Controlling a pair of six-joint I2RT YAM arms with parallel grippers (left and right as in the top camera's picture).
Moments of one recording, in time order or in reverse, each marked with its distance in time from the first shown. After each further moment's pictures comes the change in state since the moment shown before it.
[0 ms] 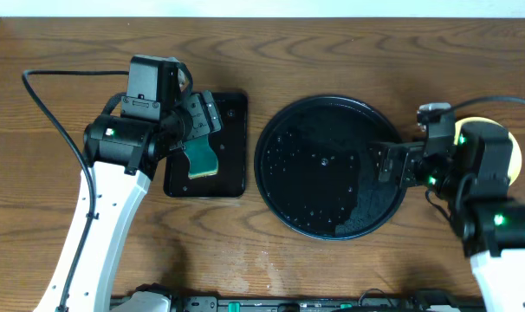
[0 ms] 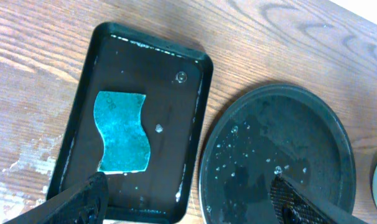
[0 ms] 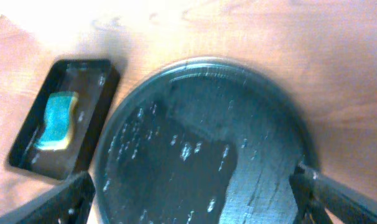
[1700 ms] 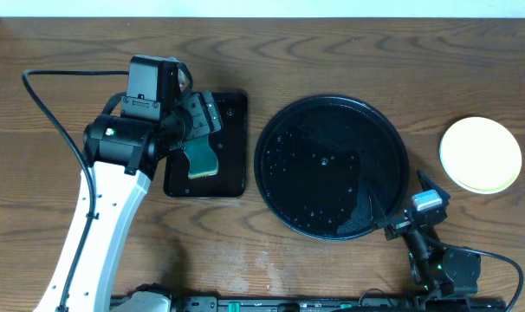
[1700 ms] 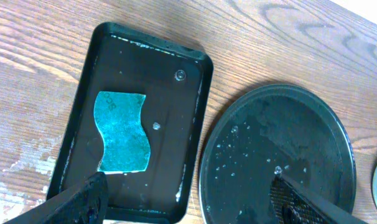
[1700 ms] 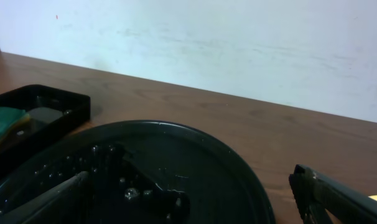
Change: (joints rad) left arm 0.000 0.000 0.000 -0.001 0.000 0.000; right arm 0.000 -0.929 -0.884 0.571 0.062 -0.188
